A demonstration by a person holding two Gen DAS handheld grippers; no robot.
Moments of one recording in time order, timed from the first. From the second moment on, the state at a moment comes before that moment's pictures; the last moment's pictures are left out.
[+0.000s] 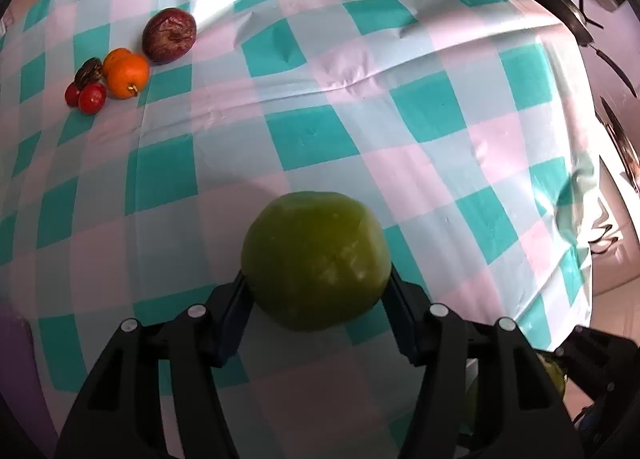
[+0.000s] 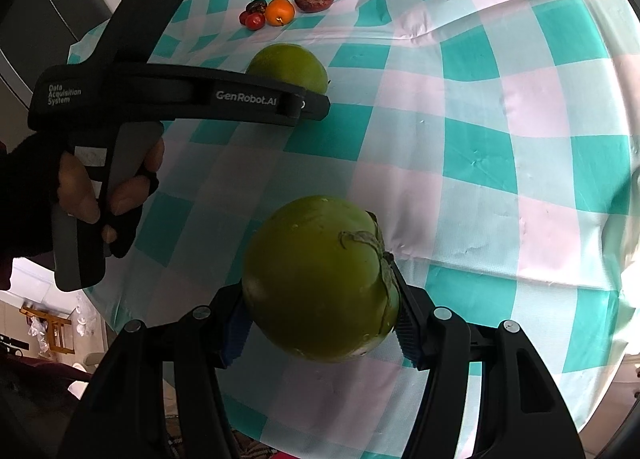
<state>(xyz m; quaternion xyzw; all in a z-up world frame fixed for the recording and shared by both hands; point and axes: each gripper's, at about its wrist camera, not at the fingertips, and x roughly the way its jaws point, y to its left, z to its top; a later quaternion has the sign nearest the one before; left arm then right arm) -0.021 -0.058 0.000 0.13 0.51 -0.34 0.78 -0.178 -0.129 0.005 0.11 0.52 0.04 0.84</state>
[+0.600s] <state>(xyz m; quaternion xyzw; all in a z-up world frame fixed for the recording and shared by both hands) -0.061 0.033 0.068 0.03 0.49 -0.32 0.81 -0.154 -0.131 0.046 0.16 0.49 0.03 0.86</state>
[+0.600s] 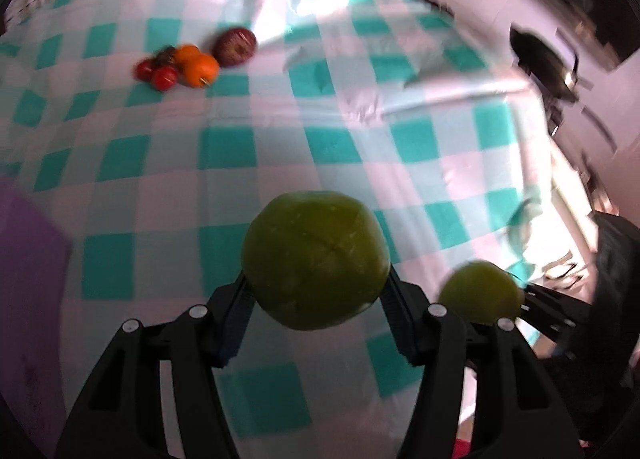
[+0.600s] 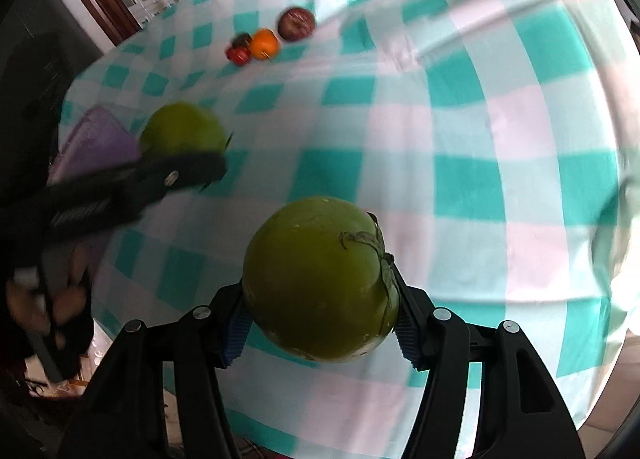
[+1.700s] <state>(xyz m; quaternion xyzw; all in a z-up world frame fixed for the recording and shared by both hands) -0.022 0.363 0.069 -0.15 0.65 0.04 0.74 0.049 0.245 0.048 -0.26 0.65 0.27 0.66</state>
